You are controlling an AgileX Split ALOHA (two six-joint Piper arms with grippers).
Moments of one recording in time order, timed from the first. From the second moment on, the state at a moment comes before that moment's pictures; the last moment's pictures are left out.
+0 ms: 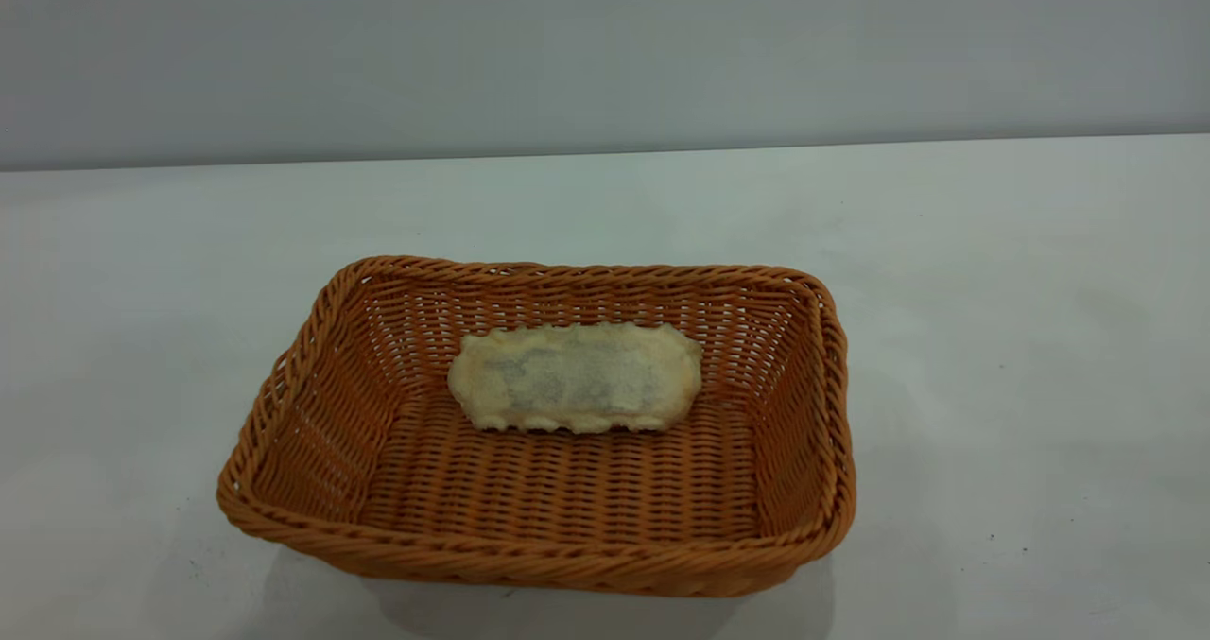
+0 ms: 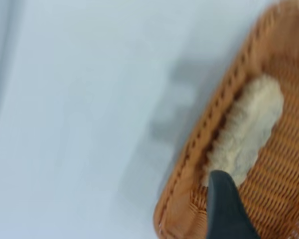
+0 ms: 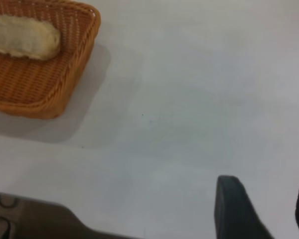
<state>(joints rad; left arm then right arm) -0.61 2.00 -2.04 0.02 1.17 0.51 0.19 0.03 -0.47 0.01 1.14 0.01</state>
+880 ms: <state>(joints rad) -0.61 1.09 -1.60 0.22 1.17 0.07 0.24 0.03 -0.47 0.02 1.14 0.01</state>
